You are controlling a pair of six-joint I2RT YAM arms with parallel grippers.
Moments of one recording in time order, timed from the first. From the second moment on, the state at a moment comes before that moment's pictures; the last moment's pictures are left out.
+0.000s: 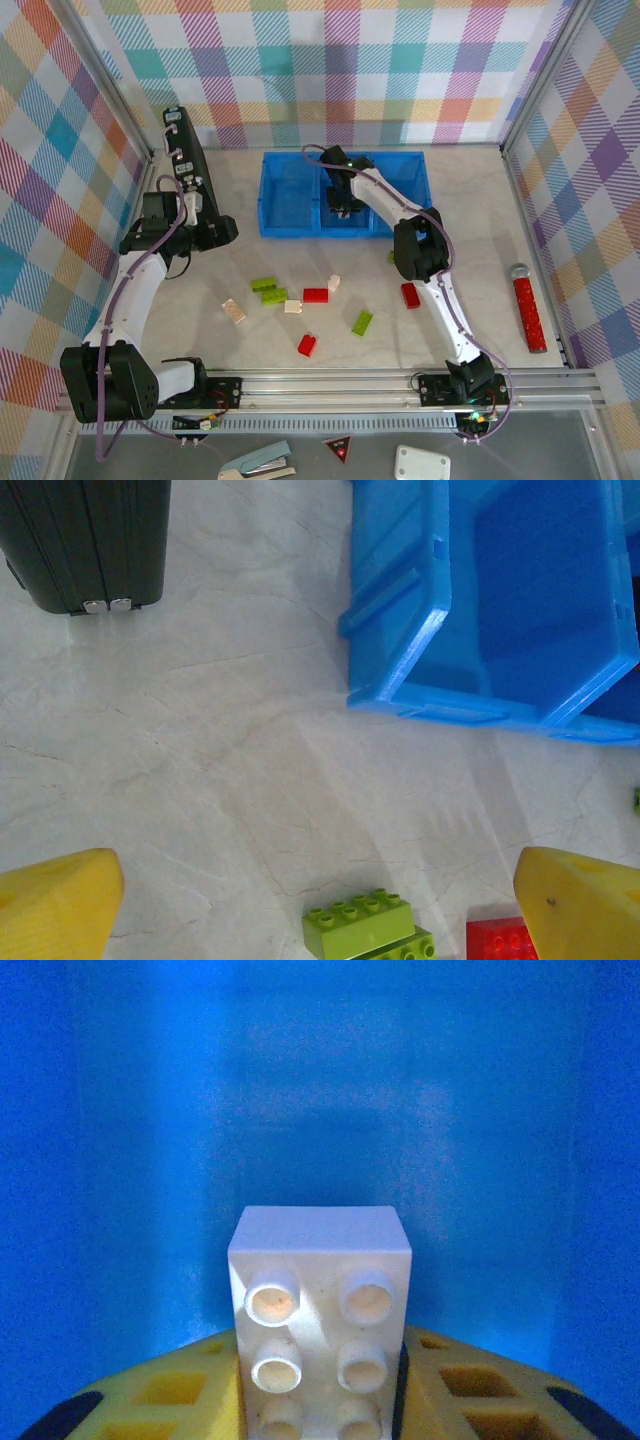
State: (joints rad) left arm 0.07 1.20 0.98 -0.66 0.33 -0.23; right arm 0.53 2.54 2.34 -1.04 0.15 0.46
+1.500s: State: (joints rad) left arm -0.23 1.20 1.06 -0.85 0.13 -0.37; right arm 0.56 1.61 1.45 -1.00 0.01 0.44
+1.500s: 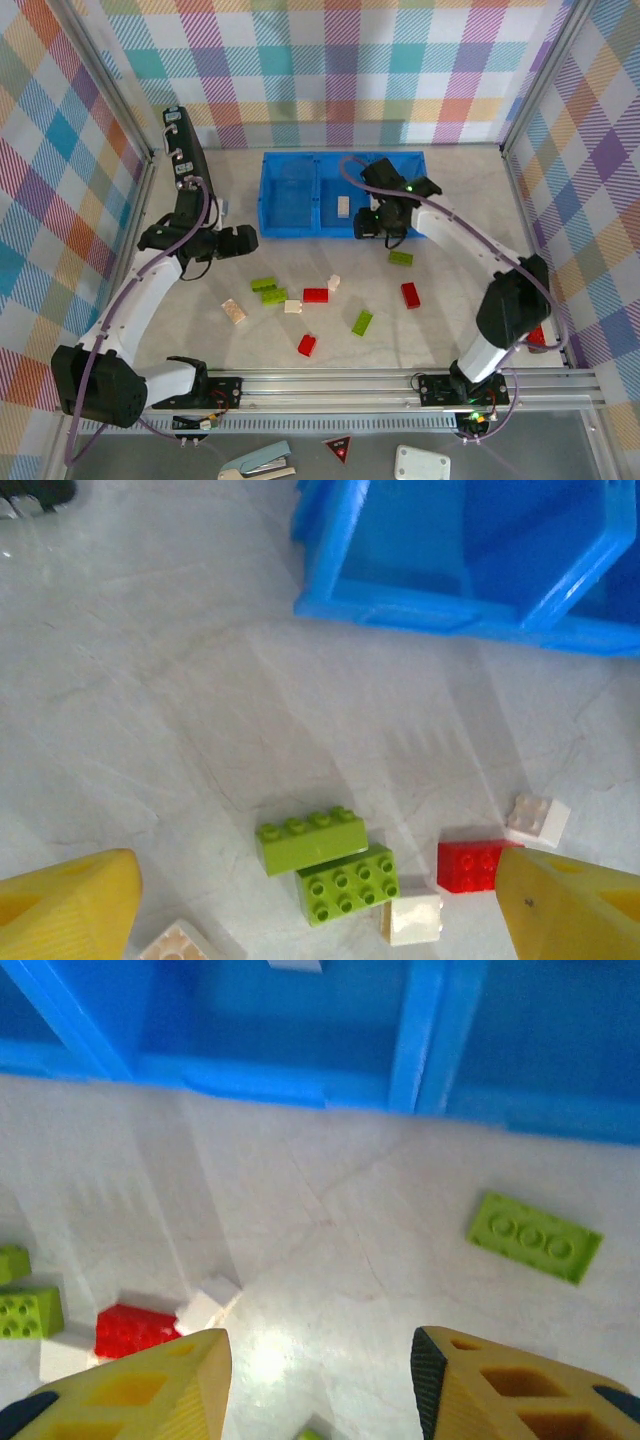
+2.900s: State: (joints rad) left arm -0.52 1.65 1.02 -0.80 -0.10 -0.61; right arm 0.56 1.15 0.92 -0.94 0.01 0.50
